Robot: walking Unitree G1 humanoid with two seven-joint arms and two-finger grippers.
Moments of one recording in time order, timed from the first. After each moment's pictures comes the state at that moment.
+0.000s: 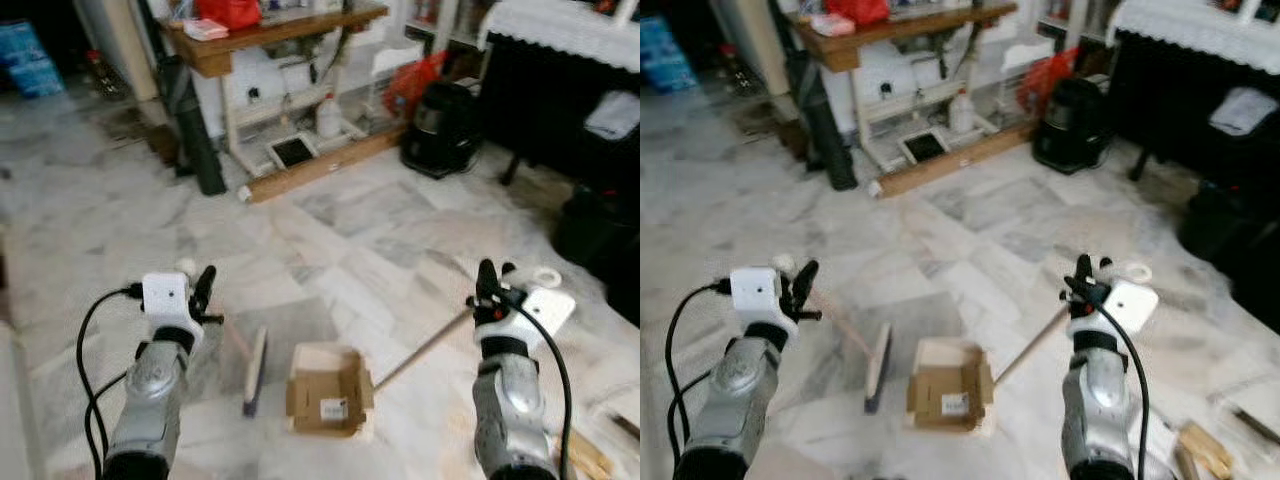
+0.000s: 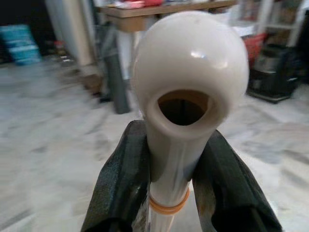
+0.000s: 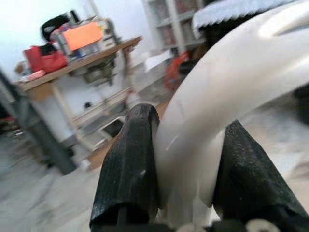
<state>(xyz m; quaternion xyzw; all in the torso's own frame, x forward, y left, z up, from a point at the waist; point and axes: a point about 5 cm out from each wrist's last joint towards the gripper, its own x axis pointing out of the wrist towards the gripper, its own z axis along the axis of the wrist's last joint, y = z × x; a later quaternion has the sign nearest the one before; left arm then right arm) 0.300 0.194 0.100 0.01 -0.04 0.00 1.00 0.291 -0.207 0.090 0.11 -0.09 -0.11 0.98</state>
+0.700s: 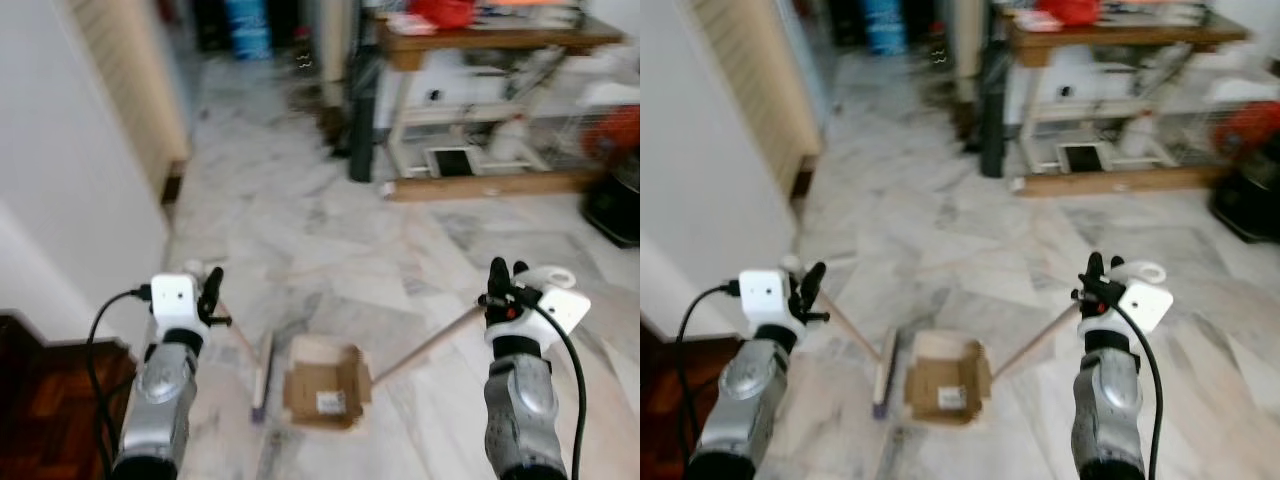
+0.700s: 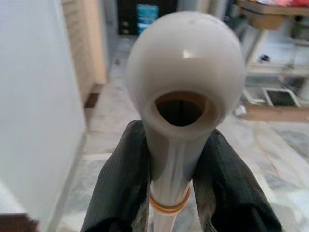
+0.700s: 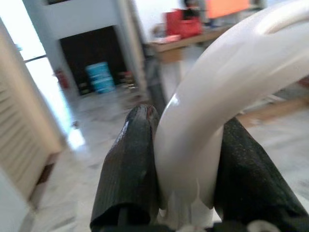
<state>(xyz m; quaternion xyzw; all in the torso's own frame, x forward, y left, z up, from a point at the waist) 0.294 0.190 0.093 0.00 -0.03 0.01 1.00 0.296 -0.203 0.097 0.09 -0.09 -0.07 0.99</state>
